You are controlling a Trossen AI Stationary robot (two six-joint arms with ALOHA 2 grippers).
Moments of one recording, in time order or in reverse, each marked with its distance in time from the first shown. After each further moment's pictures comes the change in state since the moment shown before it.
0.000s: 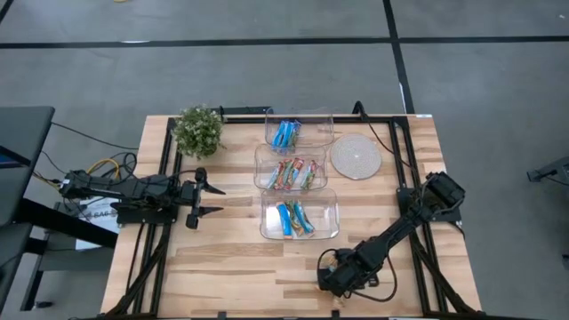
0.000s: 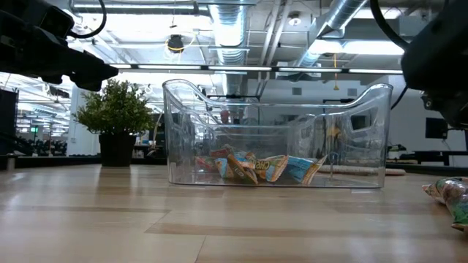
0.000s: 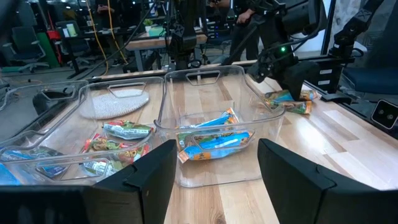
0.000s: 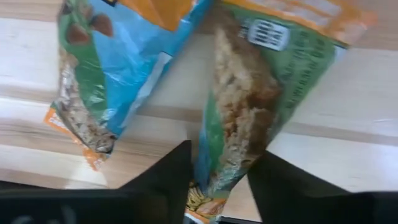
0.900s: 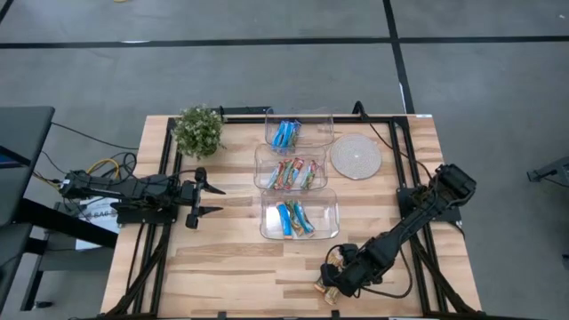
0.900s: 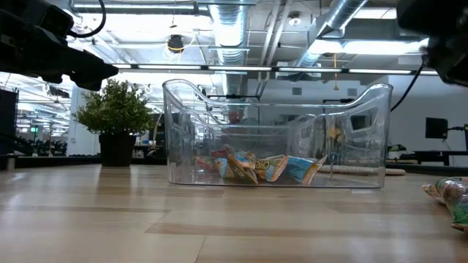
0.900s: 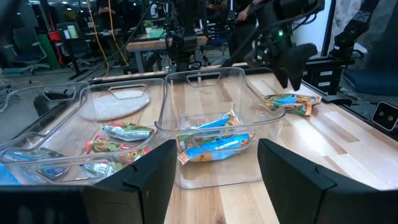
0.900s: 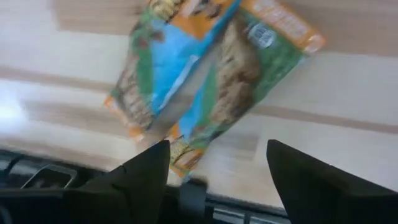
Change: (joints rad) left arm 0.000 -0.006 0.000 0.000 -0.001 0.000; right arm 0.033 -0.143 -0.002 -0.075 0.119 0.029
